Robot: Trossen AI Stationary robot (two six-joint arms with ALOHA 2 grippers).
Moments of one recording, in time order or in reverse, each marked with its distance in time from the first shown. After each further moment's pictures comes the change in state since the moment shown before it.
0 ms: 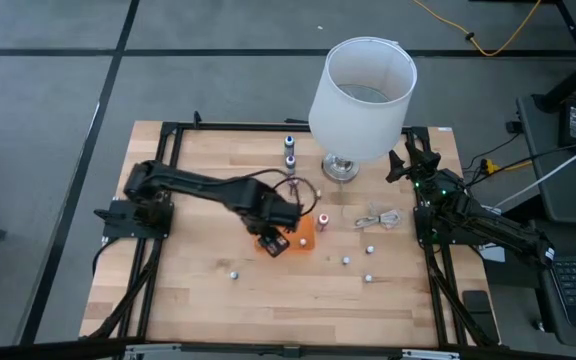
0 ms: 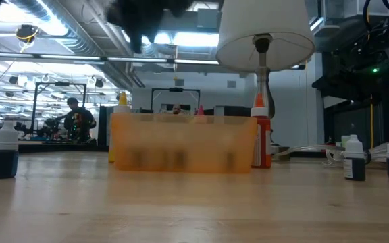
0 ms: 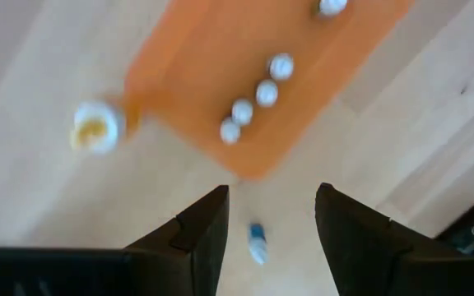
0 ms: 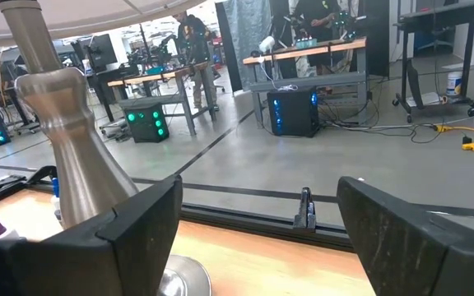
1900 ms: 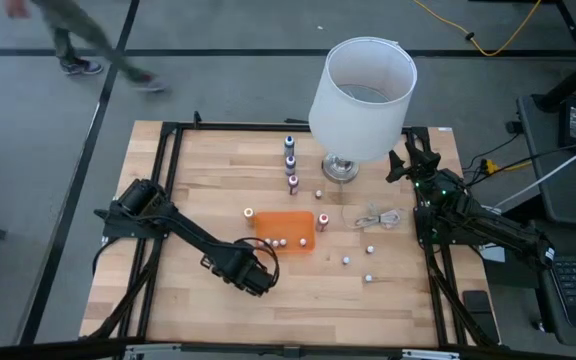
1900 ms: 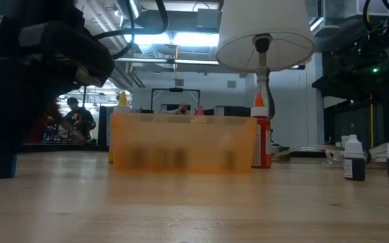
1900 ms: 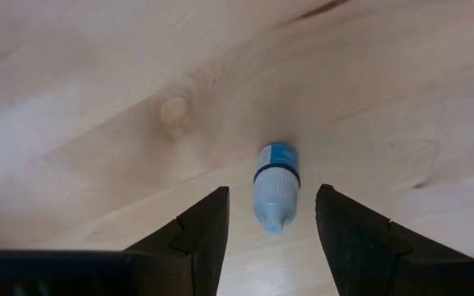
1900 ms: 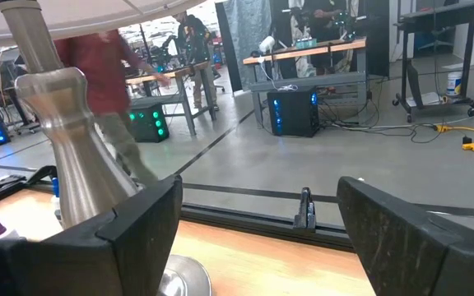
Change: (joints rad) left arm -0.312 0.049 -0.499 0.351 0.067 -0.681; right arm 0.000 0.000 0.000 0.000 0.000 0.000
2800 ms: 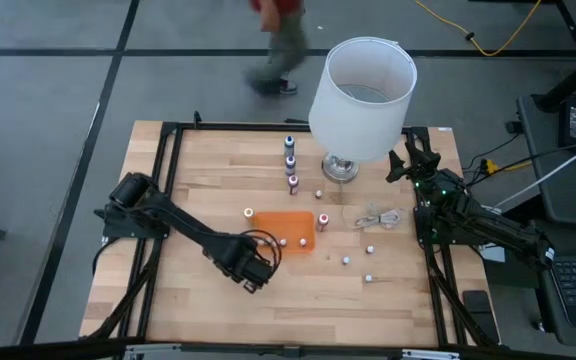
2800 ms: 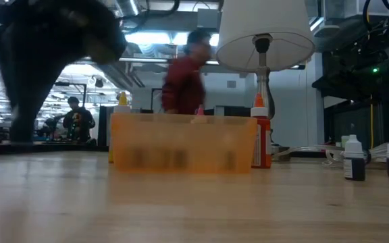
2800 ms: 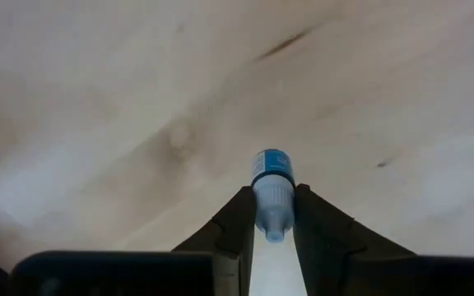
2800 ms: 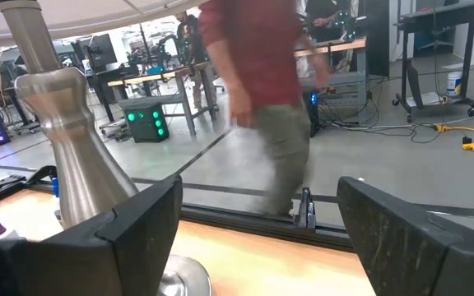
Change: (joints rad) left arm 0.038 -0.085 0.026 -0.046 -0.031 0.188; right arm 0.000 0.000 0.000 0.000 0.000 0.000
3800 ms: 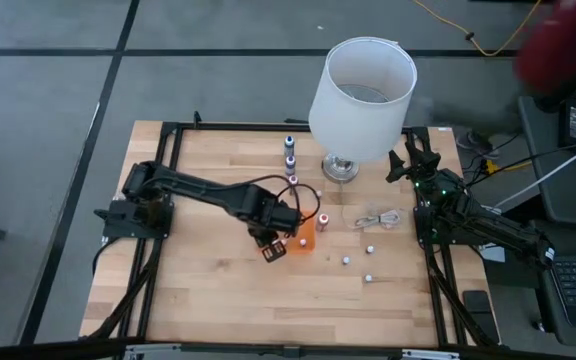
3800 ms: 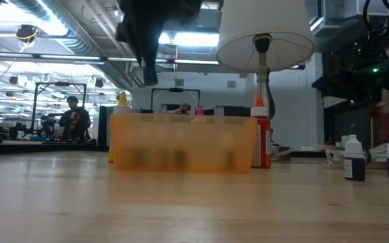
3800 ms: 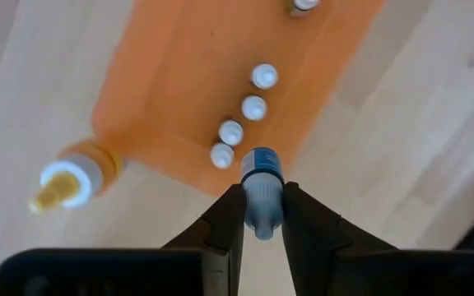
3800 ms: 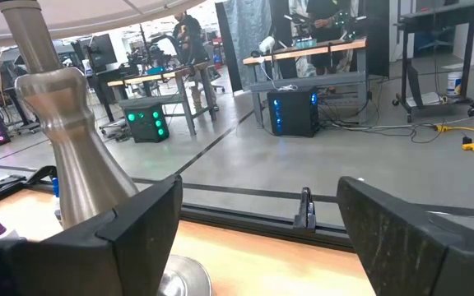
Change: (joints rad) left arm 0.279 0.044 0.370 -0.178 -0.057 0.721; right arm 0.000 0.000 0.000 0.000 0.000 0.000
